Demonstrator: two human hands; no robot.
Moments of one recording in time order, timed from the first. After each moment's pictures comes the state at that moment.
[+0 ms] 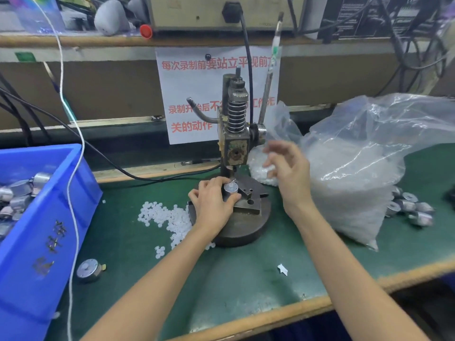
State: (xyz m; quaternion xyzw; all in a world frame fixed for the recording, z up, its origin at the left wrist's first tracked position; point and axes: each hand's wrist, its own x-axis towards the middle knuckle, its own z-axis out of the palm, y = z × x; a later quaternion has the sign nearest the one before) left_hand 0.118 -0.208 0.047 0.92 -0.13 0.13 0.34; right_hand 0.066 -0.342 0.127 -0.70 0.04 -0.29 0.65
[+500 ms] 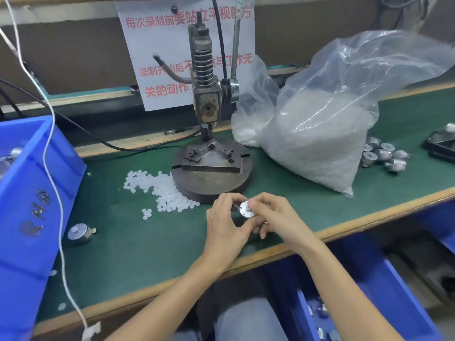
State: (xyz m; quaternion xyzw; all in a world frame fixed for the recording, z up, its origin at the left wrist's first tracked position) left_hand -0.026 -0.217 0.025 0.83 -0.19 0.04 0.52; right_hand -0.048 -0.348 0.039 -0.72 0.10 0.03 0.69
